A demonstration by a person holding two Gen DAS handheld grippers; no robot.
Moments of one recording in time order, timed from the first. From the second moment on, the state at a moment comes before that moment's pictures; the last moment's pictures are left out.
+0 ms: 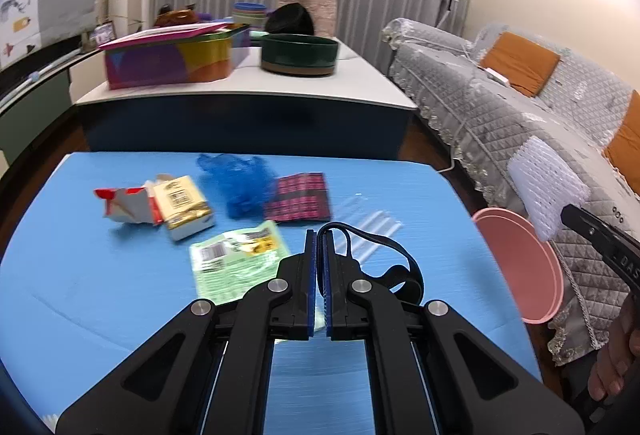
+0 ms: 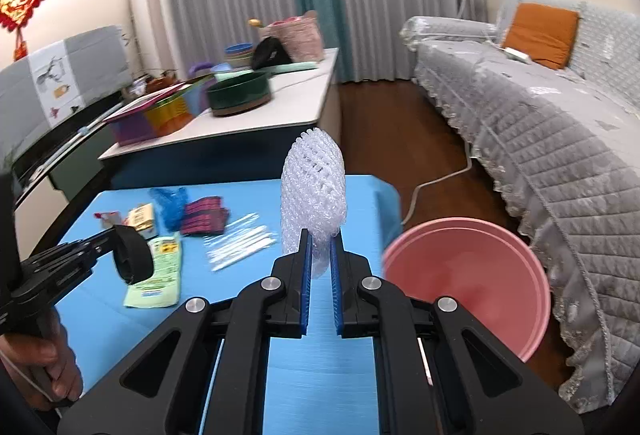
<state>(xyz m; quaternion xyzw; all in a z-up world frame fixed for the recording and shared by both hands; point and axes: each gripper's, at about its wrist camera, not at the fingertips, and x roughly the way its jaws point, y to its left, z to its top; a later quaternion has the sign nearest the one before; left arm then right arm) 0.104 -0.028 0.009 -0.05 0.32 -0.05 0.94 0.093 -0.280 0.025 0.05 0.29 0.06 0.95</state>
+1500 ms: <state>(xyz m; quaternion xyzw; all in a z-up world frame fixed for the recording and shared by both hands) 0.188 -0.258 -0.019 0.01 0.38 -0.22 0.90 0.122 -0.429 0.014 0.12 0.30 -0.05 0.95</state>
